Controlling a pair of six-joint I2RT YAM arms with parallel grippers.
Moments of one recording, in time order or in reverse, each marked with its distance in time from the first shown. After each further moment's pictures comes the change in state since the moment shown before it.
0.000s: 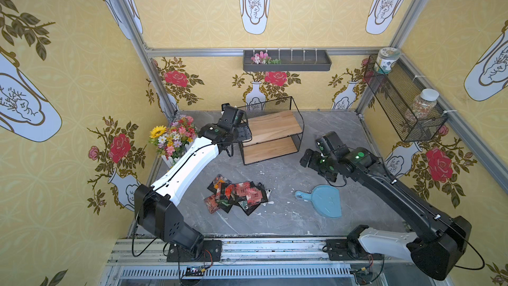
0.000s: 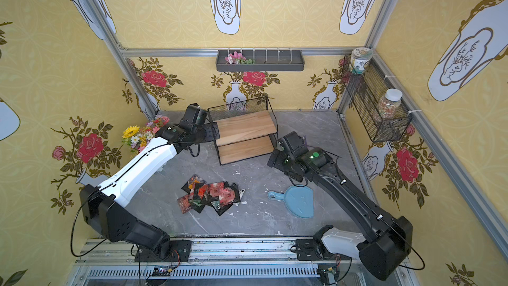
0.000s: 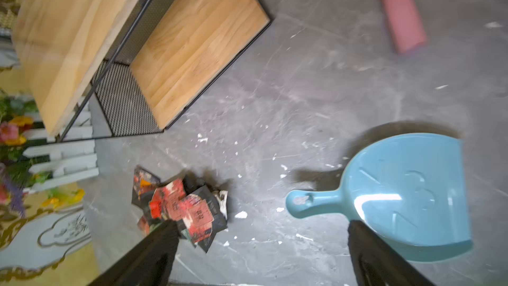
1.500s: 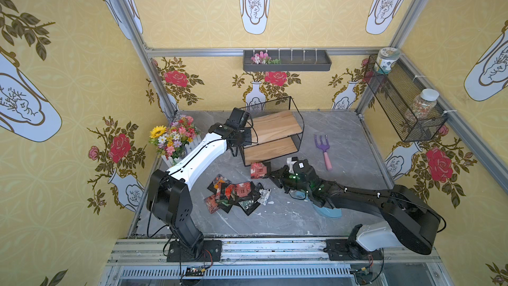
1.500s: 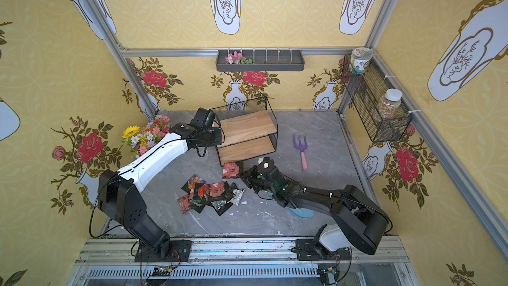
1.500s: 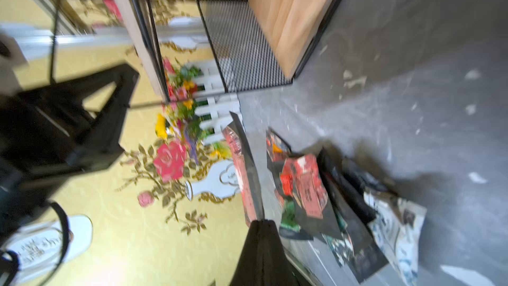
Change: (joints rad) left arm 0.012 0.181 0.036 0.021 0.185 0.163; right arm 0.310 0.236 -0.562 1.382 -0.297 0.575
